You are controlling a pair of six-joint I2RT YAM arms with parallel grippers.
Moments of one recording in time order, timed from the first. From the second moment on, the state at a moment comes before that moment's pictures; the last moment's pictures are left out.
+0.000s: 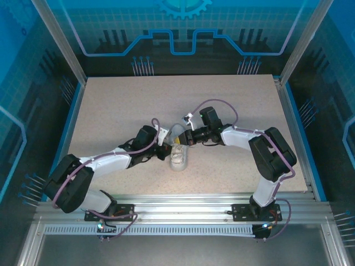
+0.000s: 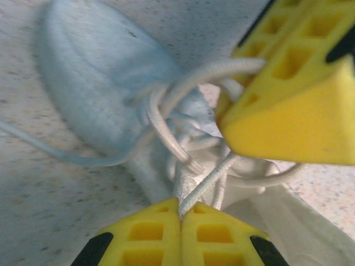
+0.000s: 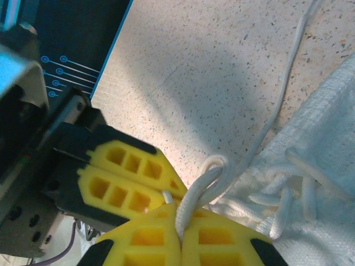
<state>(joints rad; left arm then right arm) -0.55 1.39 0.65 -0.02 0.21 -0.25 0.52 1.78 0.98 0.03 -0.84 0.38</state>
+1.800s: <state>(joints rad) -0.05 1.22 0.73 -0.54 0.33 -0.51 0.99 1.83 1.60 -0.78 -0.03 0.45</state>
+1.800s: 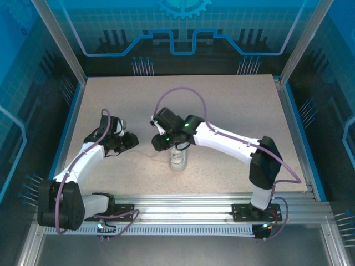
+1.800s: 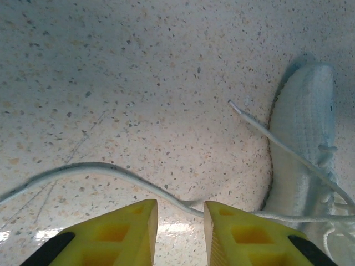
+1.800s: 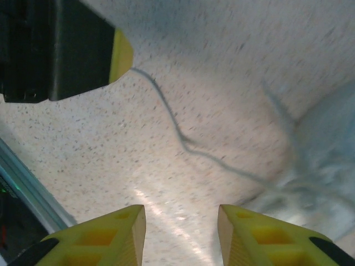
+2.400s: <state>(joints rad) -0.05 1.37 0.76 -0.42 0.52 -0.51 1.08 2.01 1.54 -0.67 0.15 1.07</state>
